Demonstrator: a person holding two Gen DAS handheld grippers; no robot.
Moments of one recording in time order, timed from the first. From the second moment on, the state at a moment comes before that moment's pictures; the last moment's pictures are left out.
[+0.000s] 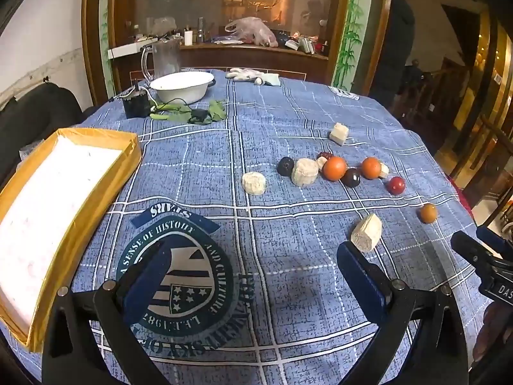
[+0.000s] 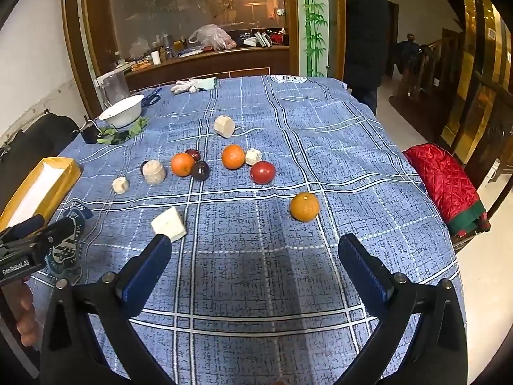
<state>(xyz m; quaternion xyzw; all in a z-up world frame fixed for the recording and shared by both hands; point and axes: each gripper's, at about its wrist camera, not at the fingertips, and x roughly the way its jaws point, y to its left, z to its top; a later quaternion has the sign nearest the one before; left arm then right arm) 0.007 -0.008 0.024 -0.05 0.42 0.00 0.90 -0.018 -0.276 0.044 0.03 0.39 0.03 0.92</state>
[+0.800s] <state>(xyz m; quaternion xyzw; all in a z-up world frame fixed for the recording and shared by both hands) -0.010 0.003 0.013 -0.04 0.40 -0.01 0.91 -0.034 -0.253 0.033 0.02 0.38 0.04 0.93</state>
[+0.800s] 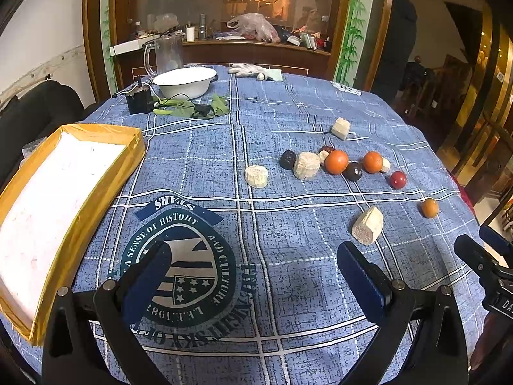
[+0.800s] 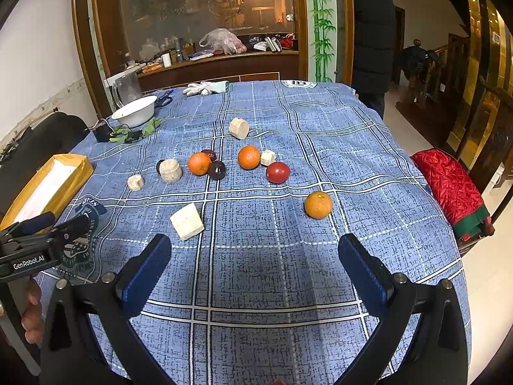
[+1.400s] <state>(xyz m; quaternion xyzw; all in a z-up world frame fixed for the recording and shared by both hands) -0.012 0.006 0.008 -0.04 0.40 0.01 0.91 -0.032 -0.257 0.031 0.02 0.38 0.04 0.93</state>
